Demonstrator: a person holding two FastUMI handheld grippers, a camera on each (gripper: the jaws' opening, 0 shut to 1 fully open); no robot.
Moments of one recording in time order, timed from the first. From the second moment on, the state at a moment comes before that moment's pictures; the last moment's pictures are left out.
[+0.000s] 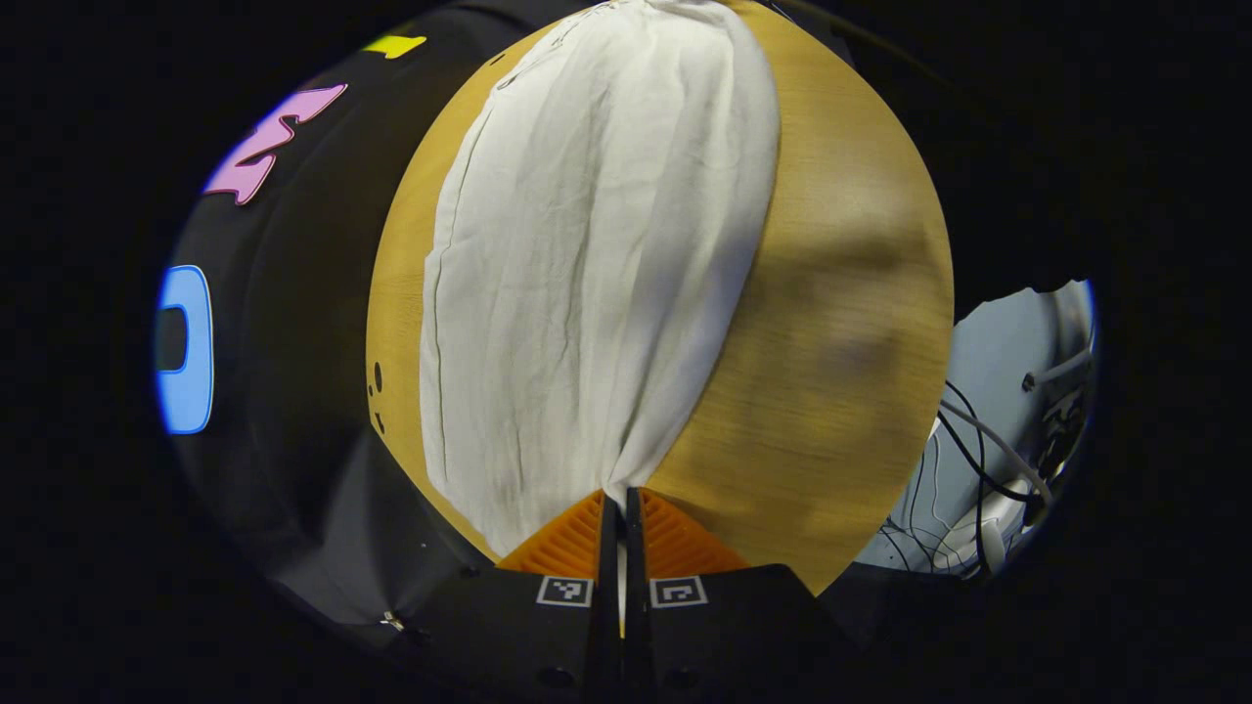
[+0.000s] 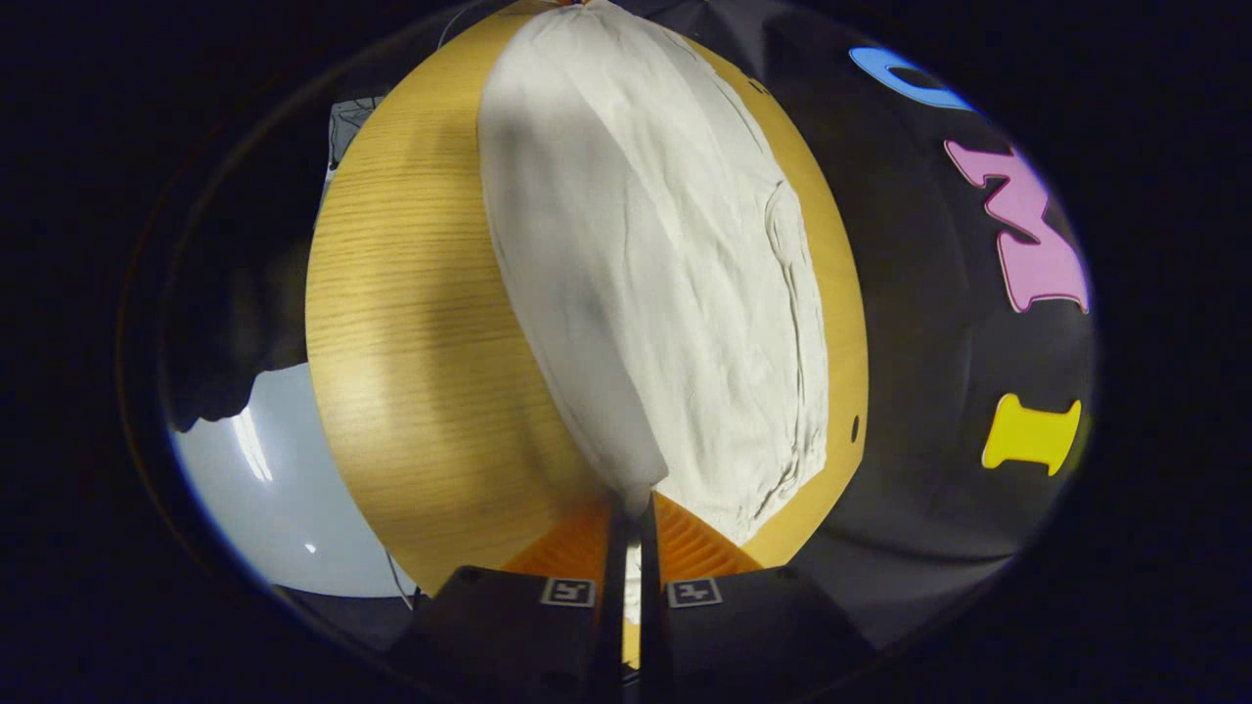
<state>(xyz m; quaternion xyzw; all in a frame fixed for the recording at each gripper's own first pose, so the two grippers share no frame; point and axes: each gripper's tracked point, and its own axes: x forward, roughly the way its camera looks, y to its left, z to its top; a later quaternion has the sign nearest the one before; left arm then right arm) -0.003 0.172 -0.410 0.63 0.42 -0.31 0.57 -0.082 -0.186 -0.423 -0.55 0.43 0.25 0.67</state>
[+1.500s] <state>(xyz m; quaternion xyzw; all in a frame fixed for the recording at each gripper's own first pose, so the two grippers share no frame) 0.144 0.148 -0.324 0.50 0.42 -0.18 0.73 0.083 -0.187 -0.296 -0.42 0.35 0.09 0.83</state>
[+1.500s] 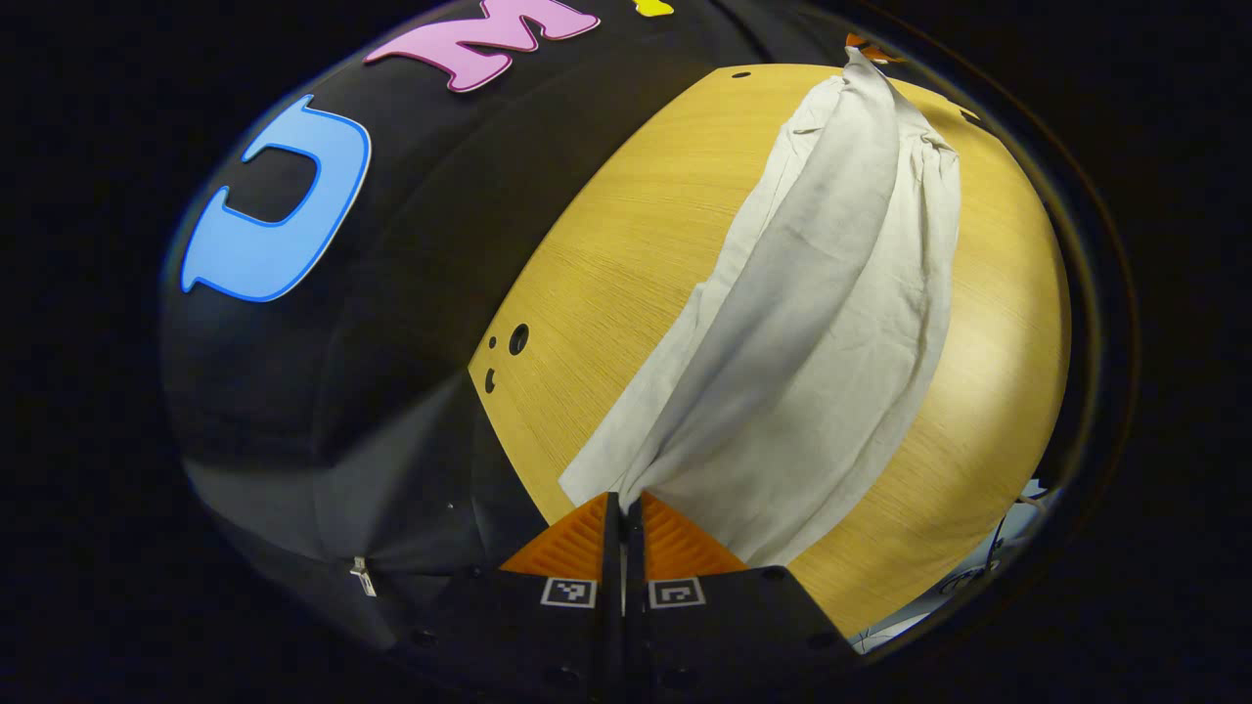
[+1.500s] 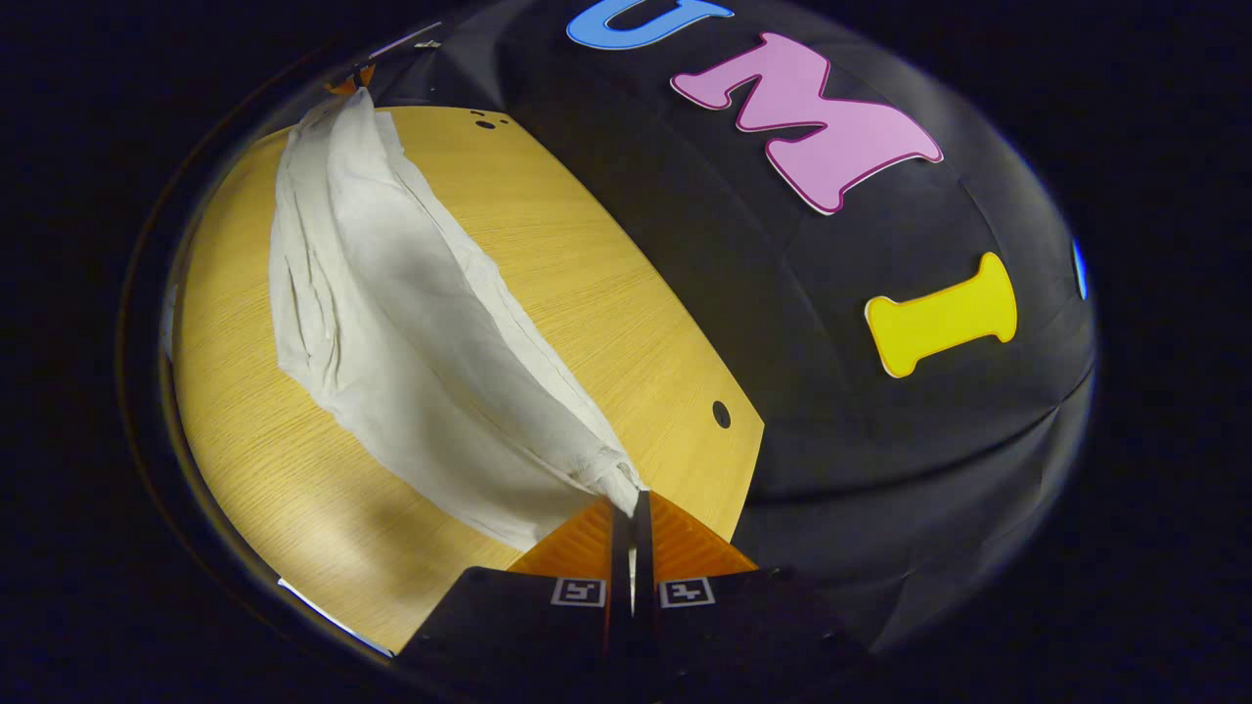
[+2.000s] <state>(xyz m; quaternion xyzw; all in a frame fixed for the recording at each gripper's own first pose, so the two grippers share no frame) 0.174 0.156 -0.385 0.50 0.48 -0.18 0.70 0.127 -0.193 -0.358 -0.41 0.41 0.10 0.81</state>
